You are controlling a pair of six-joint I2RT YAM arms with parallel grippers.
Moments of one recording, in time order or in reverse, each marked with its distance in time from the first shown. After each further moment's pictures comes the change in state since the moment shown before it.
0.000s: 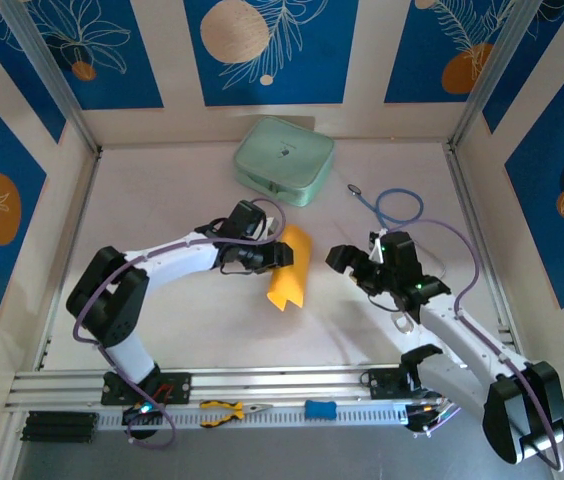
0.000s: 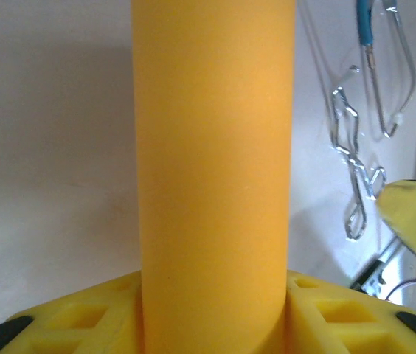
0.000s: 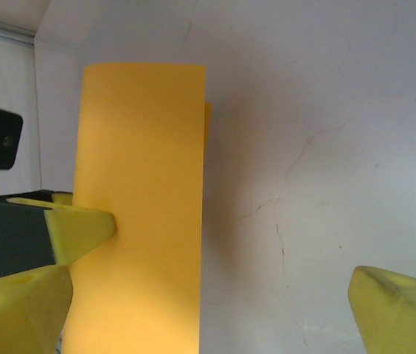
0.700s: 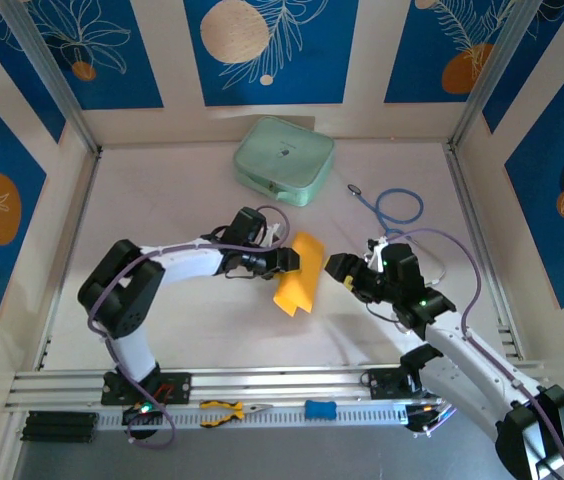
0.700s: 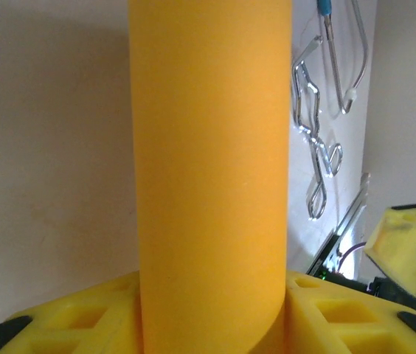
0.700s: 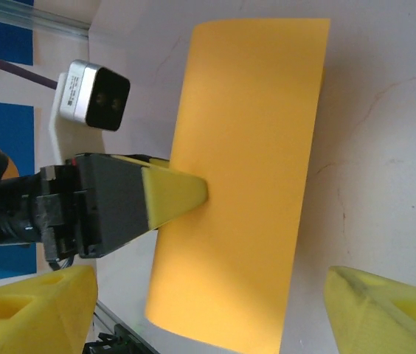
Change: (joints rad) left arm 0.009 0.090 -0.081 0.259 0.159 -0.066; right arm 0.084 -0.142 -0.064 0.045 -0.010 0.131
